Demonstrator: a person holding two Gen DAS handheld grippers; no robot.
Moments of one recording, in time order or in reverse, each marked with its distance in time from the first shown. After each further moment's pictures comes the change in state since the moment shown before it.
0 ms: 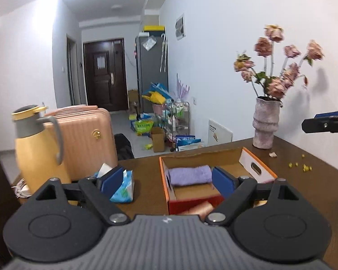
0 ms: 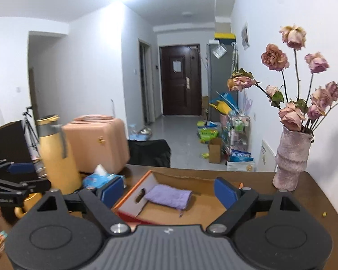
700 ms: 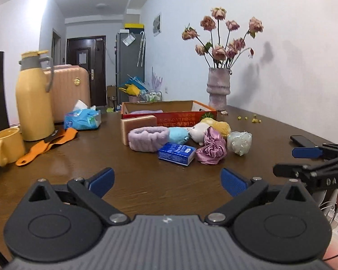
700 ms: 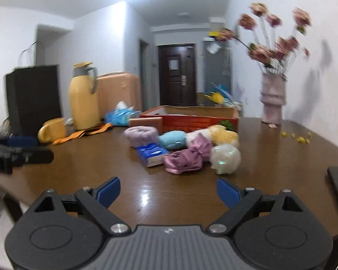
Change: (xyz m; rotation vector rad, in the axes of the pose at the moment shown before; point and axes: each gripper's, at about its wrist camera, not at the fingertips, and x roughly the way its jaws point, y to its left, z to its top) left arm -0.136 -0.075 -0.207 -0.020 0.011 -0.137; right arm -0.145 0.065 -0.281 0.033 -0.015 -0.063
